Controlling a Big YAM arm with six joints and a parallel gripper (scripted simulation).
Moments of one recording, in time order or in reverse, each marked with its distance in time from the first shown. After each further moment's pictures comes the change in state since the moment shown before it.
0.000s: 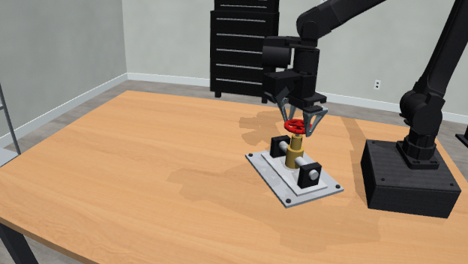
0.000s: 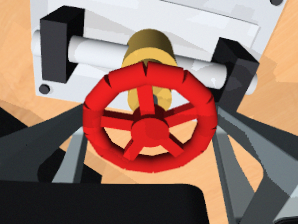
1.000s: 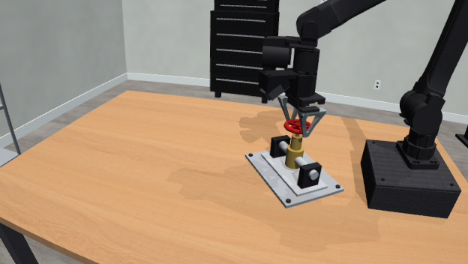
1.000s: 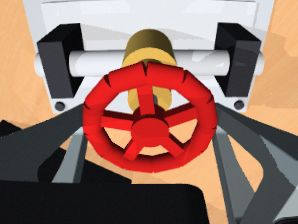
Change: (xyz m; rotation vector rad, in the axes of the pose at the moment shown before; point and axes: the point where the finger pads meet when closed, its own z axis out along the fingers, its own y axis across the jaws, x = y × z) arm 0.000 0.000 0.000 0.001 0.000 0.211
